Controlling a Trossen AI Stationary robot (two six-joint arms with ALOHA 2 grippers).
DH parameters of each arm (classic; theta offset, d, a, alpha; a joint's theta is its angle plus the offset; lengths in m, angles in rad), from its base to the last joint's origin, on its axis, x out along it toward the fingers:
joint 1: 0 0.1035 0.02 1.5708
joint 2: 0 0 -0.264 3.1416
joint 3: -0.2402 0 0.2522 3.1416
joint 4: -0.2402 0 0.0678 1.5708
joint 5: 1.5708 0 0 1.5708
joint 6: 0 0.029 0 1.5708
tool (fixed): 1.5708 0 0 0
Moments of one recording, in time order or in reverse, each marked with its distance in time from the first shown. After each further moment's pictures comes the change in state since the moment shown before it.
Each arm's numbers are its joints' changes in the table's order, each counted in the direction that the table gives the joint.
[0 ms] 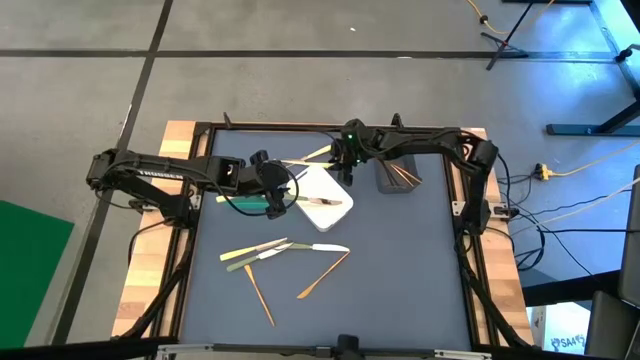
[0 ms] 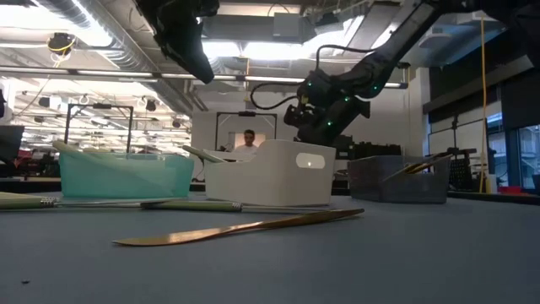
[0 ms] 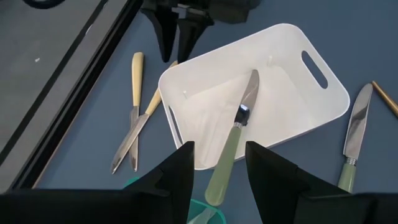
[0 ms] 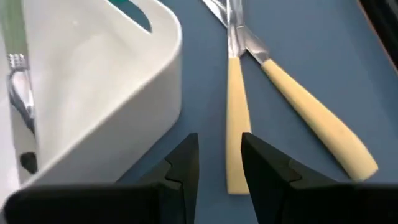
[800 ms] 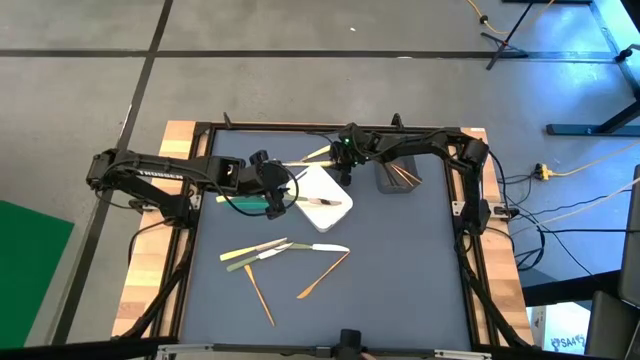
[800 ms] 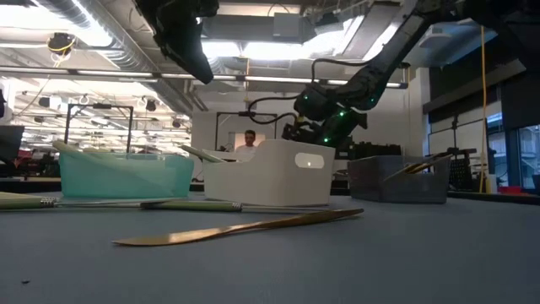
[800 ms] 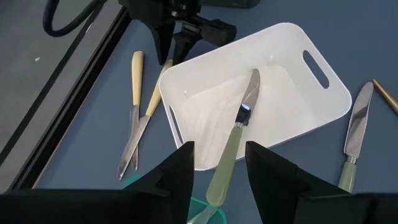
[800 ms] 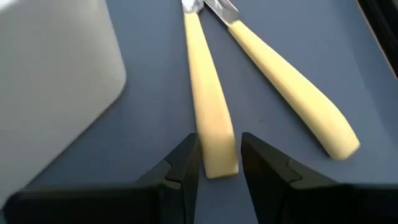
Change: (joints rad) left arm 0.000 0.000 0.000 -0.004 0.001 0.000; right arm -0.001 -0.077 0.000 0.046 0.143 -0.026
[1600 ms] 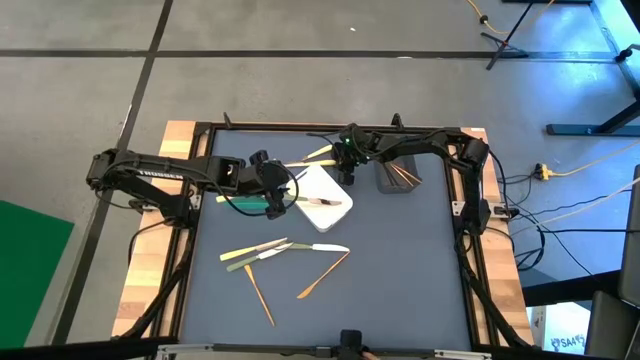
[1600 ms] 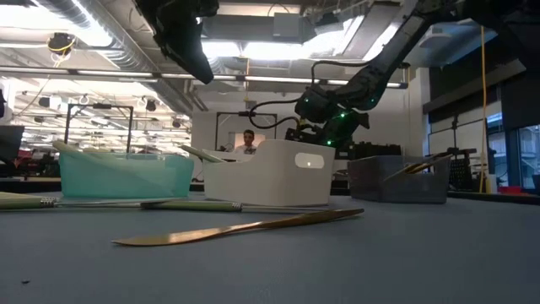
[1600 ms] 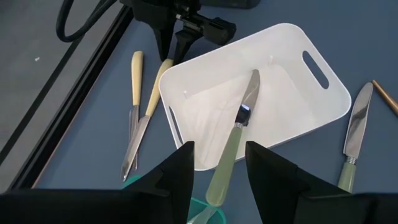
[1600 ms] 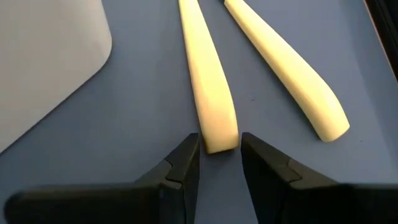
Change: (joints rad) left arm 0.000 0.000 0.000 0.001 0.000 -0.002; right arm 0.000 0.000 0.000 -0.044 0.029 -0.070
